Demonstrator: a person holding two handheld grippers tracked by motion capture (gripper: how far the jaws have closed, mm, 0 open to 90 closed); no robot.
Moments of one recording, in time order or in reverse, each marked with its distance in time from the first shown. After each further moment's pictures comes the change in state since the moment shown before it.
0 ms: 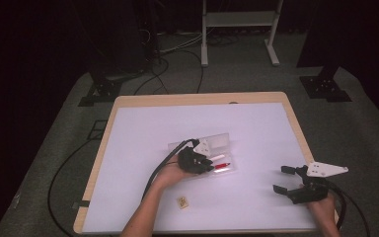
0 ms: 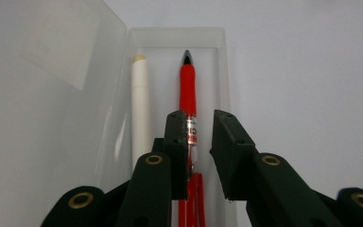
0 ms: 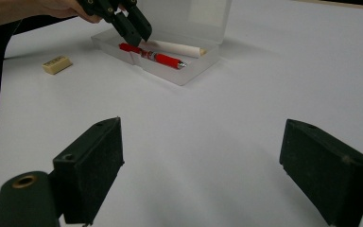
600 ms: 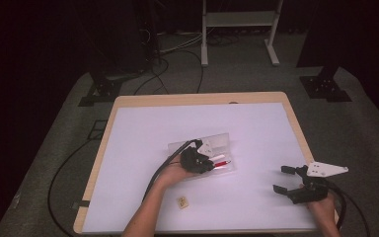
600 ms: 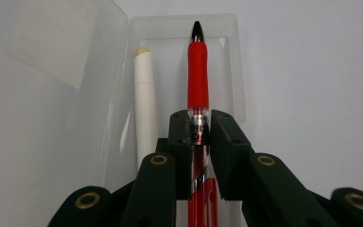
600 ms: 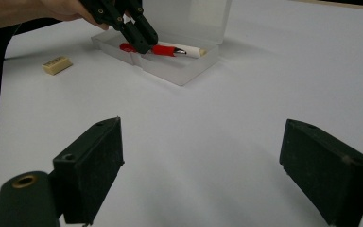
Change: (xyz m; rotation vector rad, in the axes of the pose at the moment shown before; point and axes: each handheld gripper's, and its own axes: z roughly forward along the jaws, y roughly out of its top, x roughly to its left) left arm 0.005 0.003 0.012 0.045 0.031 0.035; right arm 0.000 0.000 0.000 -0.001 0.001 0.001
